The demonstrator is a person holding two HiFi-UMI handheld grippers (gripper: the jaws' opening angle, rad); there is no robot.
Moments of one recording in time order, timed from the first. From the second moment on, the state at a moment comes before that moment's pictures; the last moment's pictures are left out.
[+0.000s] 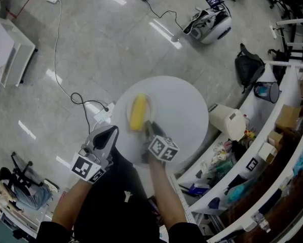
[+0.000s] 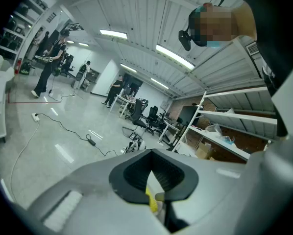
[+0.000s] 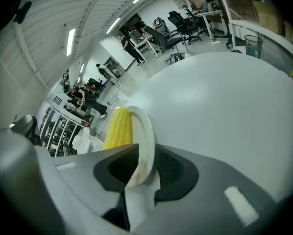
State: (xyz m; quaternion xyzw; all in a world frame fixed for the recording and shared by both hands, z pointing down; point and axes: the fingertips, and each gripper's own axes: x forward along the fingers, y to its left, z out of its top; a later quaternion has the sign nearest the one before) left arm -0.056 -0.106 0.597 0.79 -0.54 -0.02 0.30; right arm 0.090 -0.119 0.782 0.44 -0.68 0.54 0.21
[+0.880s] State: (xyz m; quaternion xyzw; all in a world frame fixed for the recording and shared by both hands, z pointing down) left arm -0.053 -0.095 0.571 0.79 -0.55 -0.03 0.27; right arm 0.099 -0.110 0.751 0.47 -0.69 0.51 0.21
